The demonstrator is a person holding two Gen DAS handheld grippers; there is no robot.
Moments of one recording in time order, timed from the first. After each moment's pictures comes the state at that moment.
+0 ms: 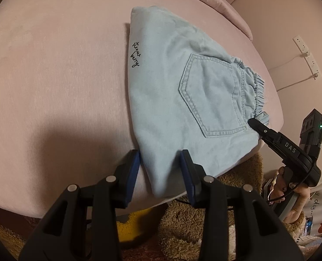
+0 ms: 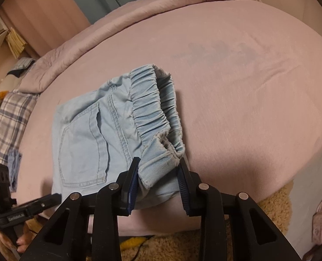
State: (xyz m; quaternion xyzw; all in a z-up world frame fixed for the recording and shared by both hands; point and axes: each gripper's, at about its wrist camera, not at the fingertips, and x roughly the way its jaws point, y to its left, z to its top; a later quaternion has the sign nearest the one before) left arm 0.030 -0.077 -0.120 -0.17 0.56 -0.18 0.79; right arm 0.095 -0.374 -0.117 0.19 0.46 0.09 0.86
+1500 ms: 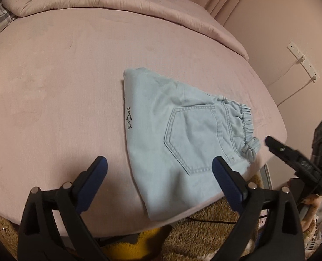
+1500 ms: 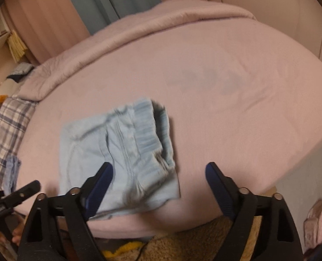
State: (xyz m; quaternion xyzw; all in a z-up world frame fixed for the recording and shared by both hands) left arm 0.033 -0.096 -0.069 -0.13 0.48 -0.15 0.86; right arm 0.081 -0.388 -0.076 0.18 0.42 0.07 0.89
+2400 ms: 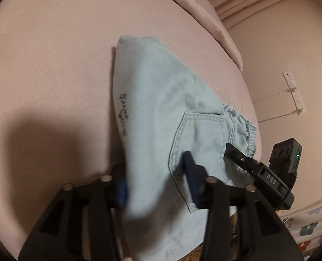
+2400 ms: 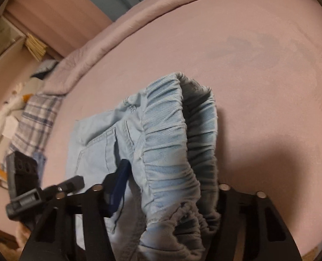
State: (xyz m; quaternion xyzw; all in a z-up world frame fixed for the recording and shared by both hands) left arm 0.082 -0.078 -0.129 -0.28 0.51 -0.20 0.79; right arm 0.132 -0.363 -0.124 0.24 0.45 0.20 0.84
